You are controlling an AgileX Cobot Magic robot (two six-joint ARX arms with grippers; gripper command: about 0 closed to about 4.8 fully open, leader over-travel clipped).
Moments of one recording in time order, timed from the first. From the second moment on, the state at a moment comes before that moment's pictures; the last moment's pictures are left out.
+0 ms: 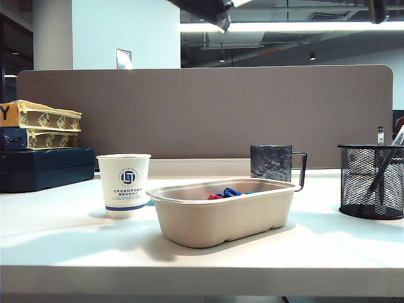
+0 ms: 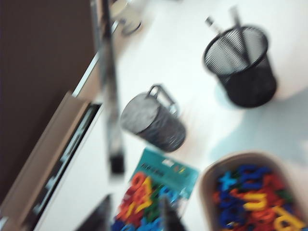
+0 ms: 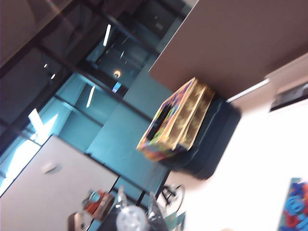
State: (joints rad) left arm -0.86 1.35 1.16 -0.21 -0.11 0.65; right arm 0.20 1.06 0.73 0.51 -0.54 1.03
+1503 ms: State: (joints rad) left arm -0.53 1.27 1.16 -0.38 -0.13 0.31; right arm -0.15 1.06 0.73 0.42 -0.68 0.50
